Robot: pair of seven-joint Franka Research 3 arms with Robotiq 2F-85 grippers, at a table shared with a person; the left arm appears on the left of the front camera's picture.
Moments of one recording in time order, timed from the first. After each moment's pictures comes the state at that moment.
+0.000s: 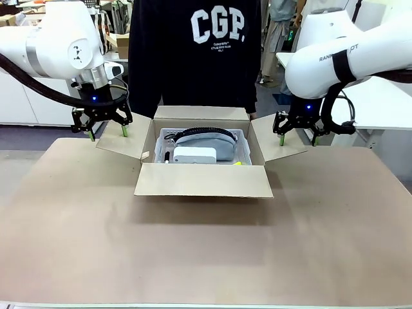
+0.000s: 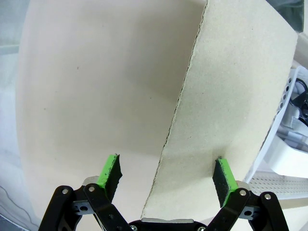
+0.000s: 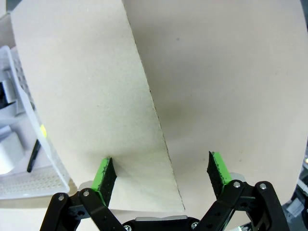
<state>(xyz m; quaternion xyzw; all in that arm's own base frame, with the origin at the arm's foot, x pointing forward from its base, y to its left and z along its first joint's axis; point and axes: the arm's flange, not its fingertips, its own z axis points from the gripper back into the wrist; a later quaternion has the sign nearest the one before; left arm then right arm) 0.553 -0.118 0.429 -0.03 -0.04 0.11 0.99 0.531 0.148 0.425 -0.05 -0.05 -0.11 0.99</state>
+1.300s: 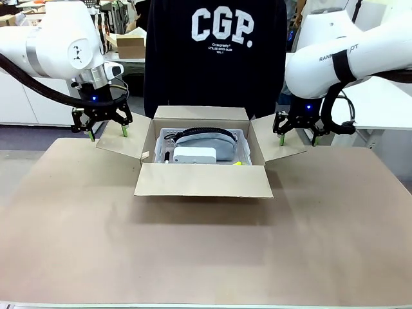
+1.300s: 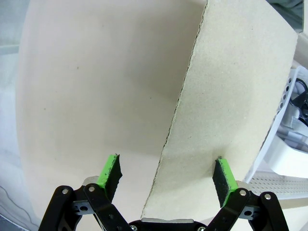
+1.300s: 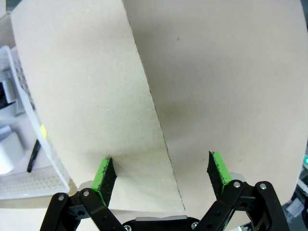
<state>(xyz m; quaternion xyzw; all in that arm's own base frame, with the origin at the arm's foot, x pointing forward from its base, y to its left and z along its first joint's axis) 0.553 -0.118 0.429 -0.03 -0.04 0.11 0.99 0.531 0.148 0.425 -0.05 -0.05 -0.11 0.99</state>
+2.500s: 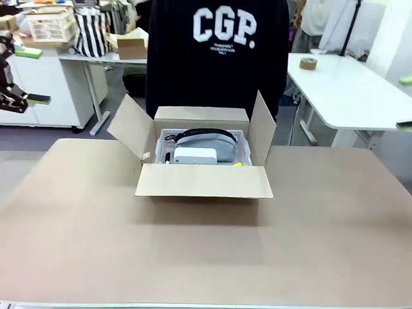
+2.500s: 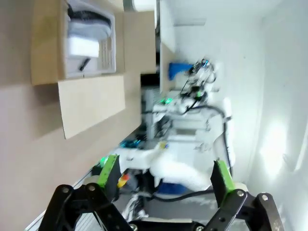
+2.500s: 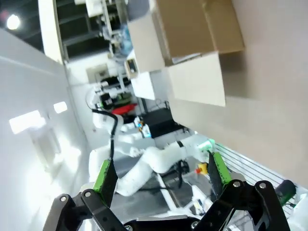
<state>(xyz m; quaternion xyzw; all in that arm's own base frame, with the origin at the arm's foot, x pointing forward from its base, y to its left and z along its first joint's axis) 0.383 0.075 0.515 -0.64 -0.10 0.02 0.76 0.361 -0.128 0.510 0.58 -0.01 -0.14 0.80</state>
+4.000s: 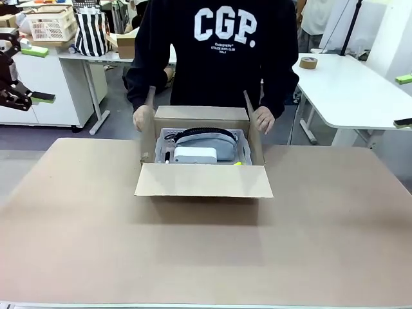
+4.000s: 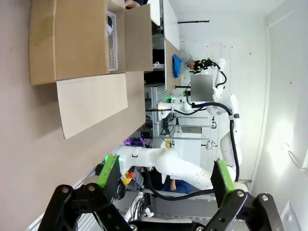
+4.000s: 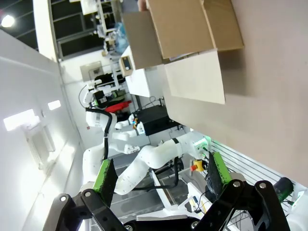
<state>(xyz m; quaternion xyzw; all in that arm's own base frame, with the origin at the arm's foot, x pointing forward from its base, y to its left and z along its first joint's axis) 0.380 0.051 0.530 -0.62 -0.10 -0.01 0.78 0.360 -0.113 0.525 0.57 -0.01 -0.12 0.81</state>
